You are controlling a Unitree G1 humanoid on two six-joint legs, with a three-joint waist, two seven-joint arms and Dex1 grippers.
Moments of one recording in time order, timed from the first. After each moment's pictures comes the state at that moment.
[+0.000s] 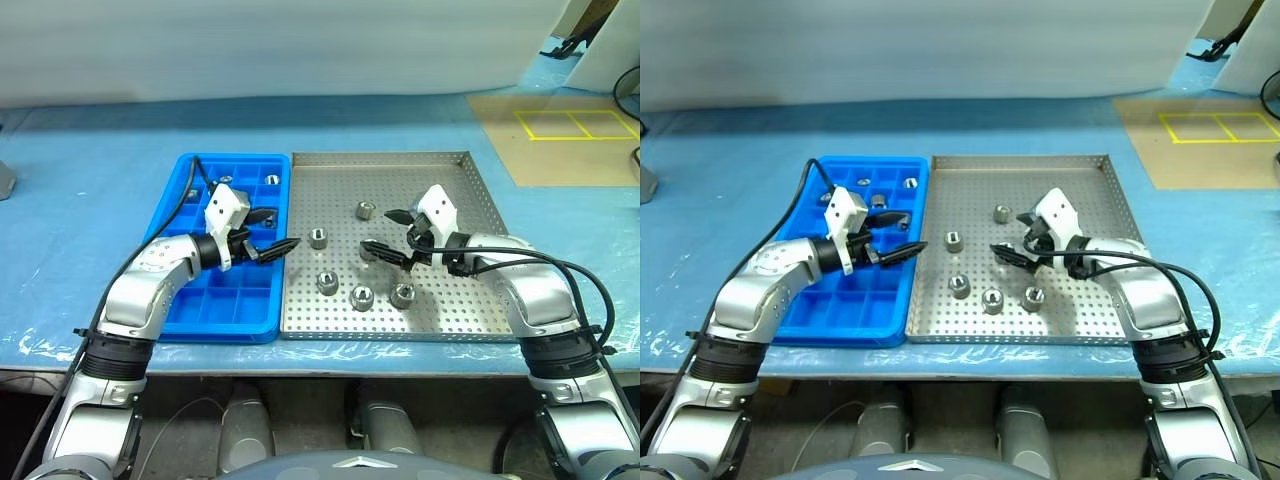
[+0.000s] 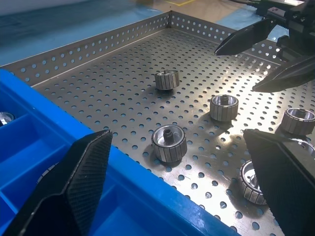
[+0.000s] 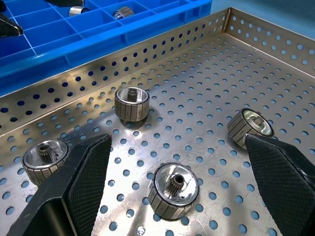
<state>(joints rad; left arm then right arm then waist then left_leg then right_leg) -0.39 0.49 -0.03 -0.08 -0.41 0.47 -0.84 -0.41 -0.57 0.07 -0.12 0.28 0.57 0.80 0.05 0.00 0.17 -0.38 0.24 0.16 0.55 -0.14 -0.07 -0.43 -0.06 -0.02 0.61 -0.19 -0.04</state>
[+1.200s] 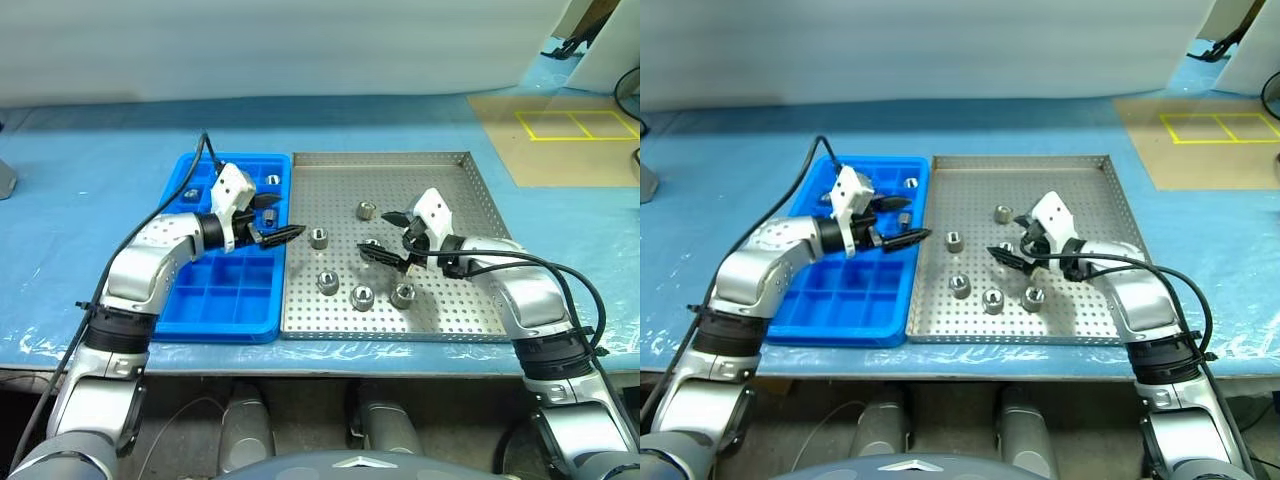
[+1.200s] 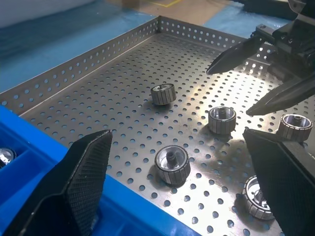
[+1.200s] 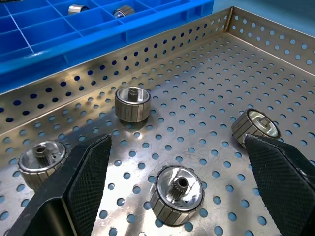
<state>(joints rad) -0.63 0.51 -0.11 0.09 -0.35 0.47 -0.95 -0.40 -0.54 0.08 -0.09 0.25 0.53 0.78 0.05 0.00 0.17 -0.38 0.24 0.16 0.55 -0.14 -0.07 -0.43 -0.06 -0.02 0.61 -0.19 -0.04</state>
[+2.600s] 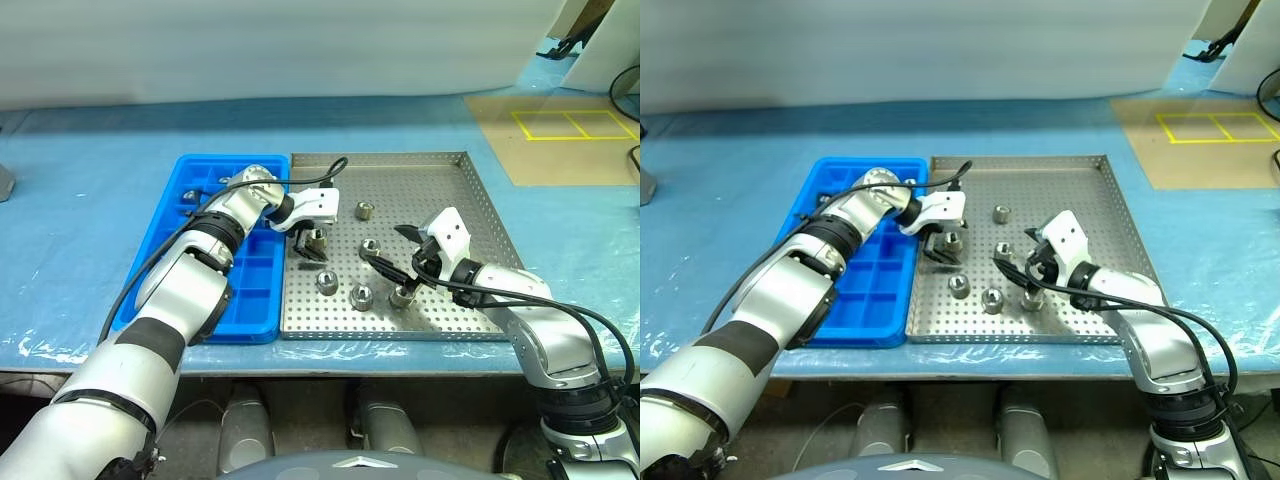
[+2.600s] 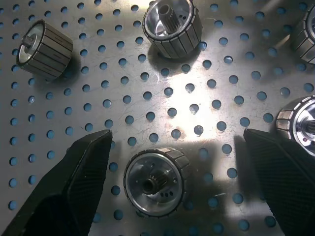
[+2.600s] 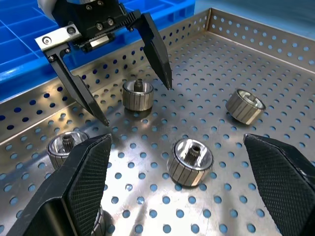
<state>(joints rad) -1.21 0.21 -0.42 1.18 0.24 -0.20 -1.25 -0.17 -0.55 0.01 -0.41 0.32 0.65 0.61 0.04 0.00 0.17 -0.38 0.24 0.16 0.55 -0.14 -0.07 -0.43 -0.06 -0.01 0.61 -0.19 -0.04</state>
